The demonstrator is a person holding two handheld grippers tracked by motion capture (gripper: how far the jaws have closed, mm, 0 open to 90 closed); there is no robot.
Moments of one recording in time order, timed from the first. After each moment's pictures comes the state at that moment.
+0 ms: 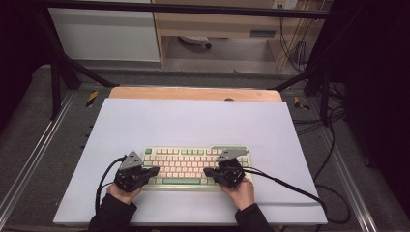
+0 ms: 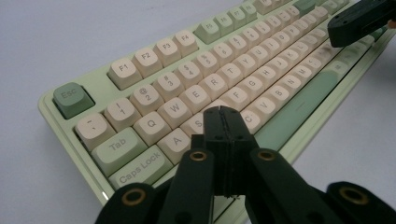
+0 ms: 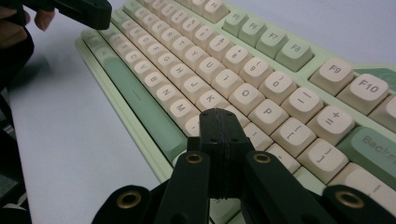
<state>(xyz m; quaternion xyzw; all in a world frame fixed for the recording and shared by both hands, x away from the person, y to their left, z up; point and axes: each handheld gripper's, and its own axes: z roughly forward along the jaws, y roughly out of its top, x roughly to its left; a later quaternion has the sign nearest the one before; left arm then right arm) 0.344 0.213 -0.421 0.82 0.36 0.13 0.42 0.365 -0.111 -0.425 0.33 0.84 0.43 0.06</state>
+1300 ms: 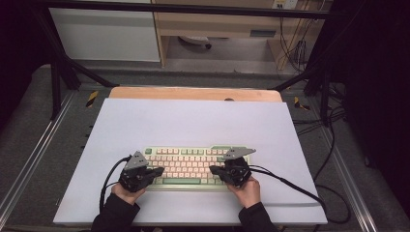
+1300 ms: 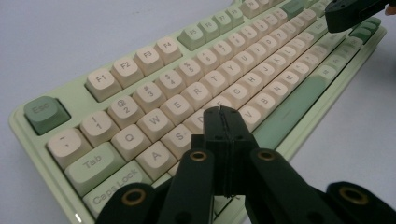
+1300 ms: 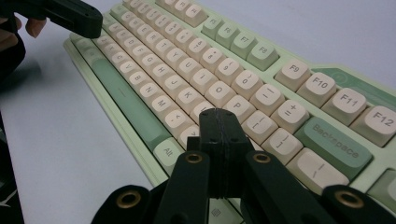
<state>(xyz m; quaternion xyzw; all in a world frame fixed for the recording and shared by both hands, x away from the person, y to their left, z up) 0.345 0.197 -0.420 0.82 0.35 0.12 0.43 0.364 -0.129 -0.415 0.34 0.83 0.43 0.08</state>
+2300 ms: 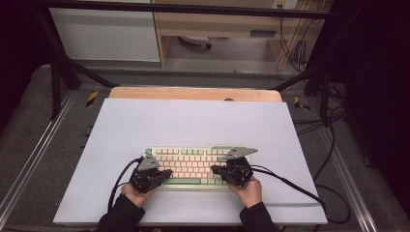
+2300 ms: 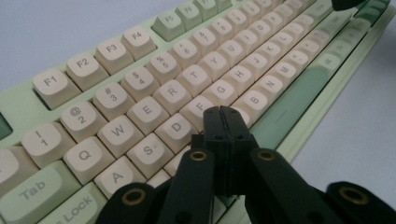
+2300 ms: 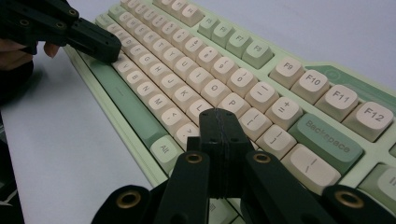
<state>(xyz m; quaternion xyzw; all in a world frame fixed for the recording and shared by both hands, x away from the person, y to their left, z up) 0.349 0.175 -0.433 0.84 0.34 0.12 0.41 0.364 -0.133 -0.415 0.34 0.83 0.43 0.08</state>
